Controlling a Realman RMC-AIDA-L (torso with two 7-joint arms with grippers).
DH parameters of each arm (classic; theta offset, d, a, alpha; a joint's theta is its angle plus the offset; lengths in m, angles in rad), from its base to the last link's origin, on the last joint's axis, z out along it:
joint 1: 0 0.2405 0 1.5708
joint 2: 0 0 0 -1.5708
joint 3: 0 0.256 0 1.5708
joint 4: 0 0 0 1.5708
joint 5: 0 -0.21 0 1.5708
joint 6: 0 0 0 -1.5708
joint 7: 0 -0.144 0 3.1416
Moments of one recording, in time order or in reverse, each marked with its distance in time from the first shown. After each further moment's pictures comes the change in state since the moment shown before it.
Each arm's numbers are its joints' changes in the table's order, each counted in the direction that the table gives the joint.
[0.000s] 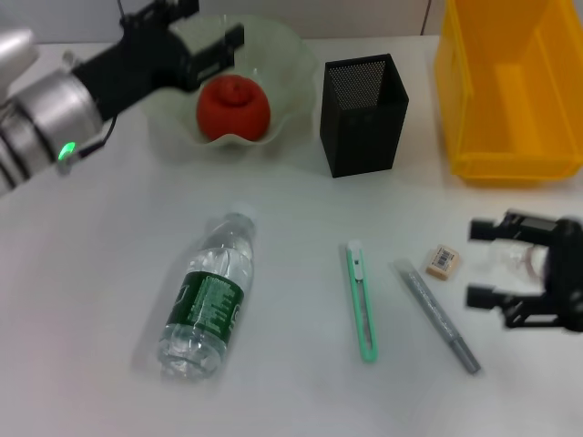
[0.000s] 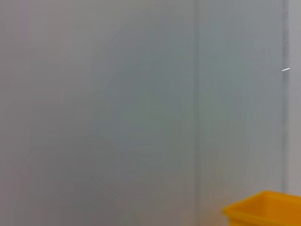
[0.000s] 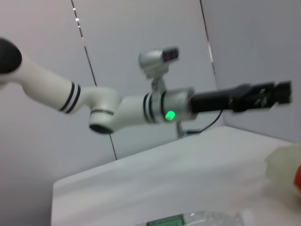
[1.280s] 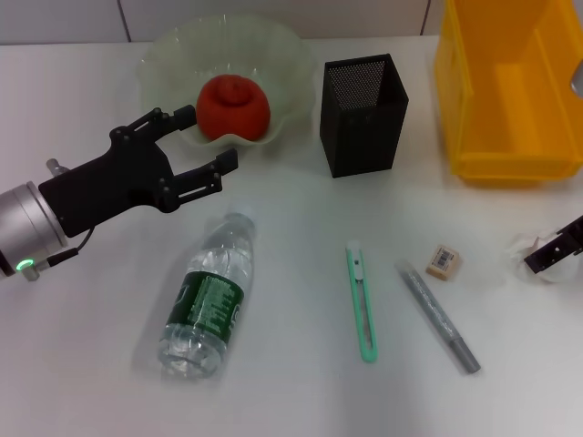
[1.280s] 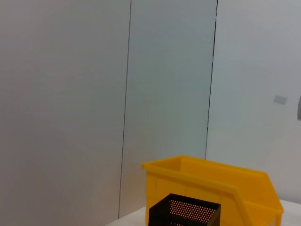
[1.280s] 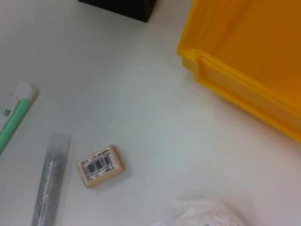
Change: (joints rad) left arm 0.259 -0.002 0.214 -0.105 -0.005 0.262 0.102; right arm 0.279 -0.002 -0.479 0.419 0.862 0.278 -1.213
